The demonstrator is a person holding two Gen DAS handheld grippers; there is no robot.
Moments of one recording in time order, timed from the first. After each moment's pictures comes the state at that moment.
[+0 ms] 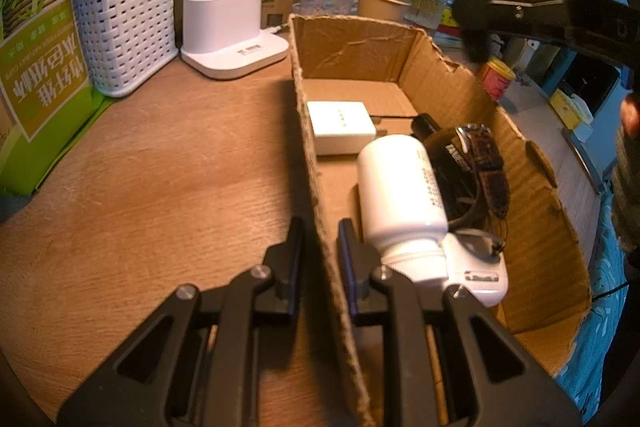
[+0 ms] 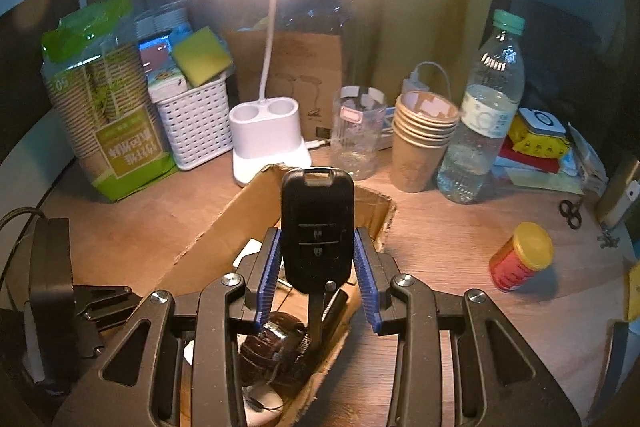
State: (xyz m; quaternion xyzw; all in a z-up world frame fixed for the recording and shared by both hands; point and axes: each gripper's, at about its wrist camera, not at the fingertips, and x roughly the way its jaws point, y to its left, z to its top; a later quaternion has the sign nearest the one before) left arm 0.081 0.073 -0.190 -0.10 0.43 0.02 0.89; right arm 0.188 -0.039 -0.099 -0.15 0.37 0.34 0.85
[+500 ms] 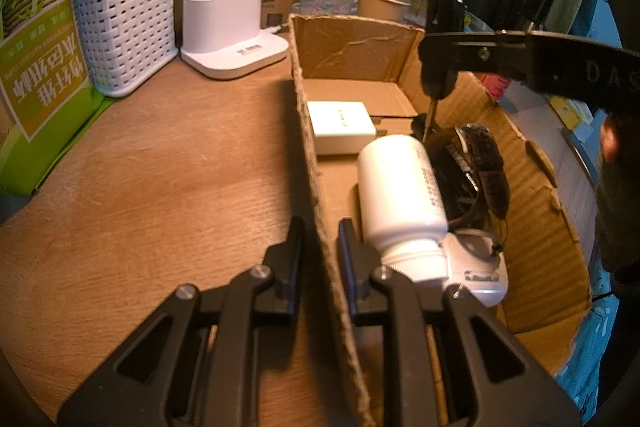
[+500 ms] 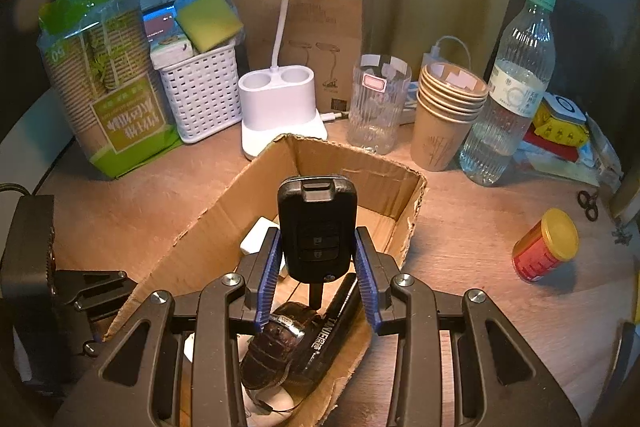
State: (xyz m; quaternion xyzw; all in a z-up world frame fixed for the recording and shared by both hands) left arm 0.081 0.073 -0.190 -0.10 0.43 0.02 0.89; right arm 0.190 -0.027 -0.119 -0.17 0.40 0.35 0.83
